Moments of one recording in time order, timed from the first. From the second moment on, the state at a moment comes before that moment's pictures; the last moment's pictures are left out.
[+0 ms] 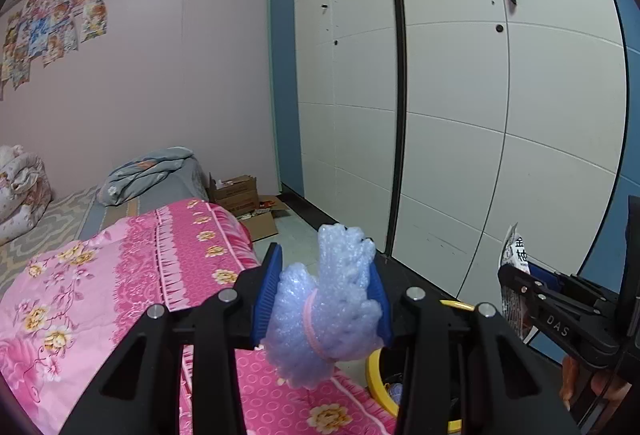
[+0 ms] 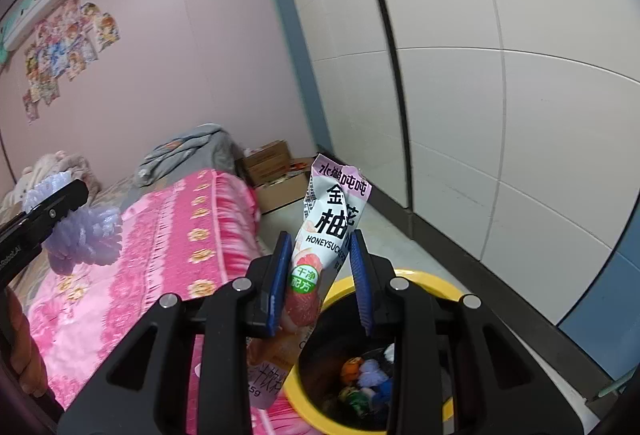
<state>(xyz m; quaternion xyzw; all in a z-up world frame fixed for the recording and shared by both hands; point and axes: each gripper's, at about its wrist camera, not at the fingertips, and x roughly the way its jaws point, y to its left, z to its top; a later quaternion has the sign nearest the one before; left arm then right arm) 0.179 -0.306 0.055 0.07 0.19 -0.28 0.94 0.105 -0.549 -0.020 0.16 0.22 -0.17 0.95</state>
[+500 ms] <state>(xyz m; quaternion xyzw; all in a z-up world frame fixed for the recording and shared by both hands) 0.201 -0.375 0.008 0.09 0.22 -0.31 0.92 0.116 -0.592 -0.064 0.18 0.22 -0.24 0.93</state>
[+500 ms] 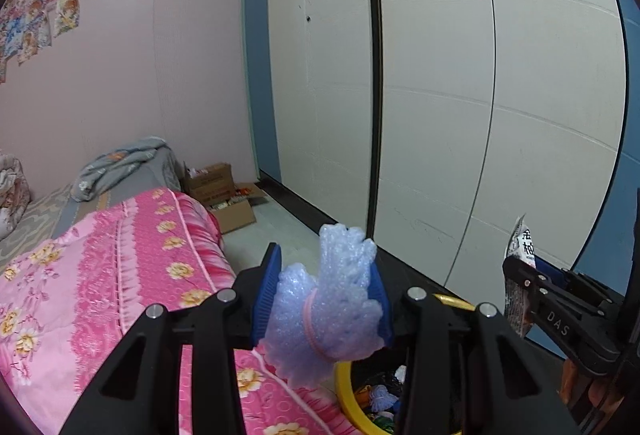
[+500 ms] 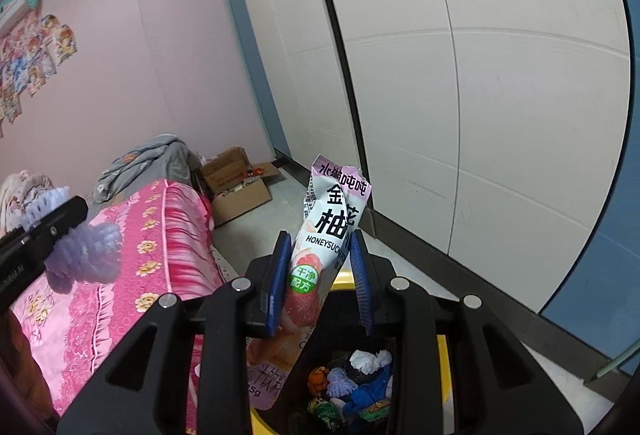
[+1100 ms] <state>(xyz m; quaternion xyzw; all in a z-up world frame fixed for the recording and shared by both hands) 0.239 -0.435 -0.097 0.10 0.34 -0.35 0.87 0.123 -0.618 -0.128 0.21 0.27 -0.30 0.89</state>
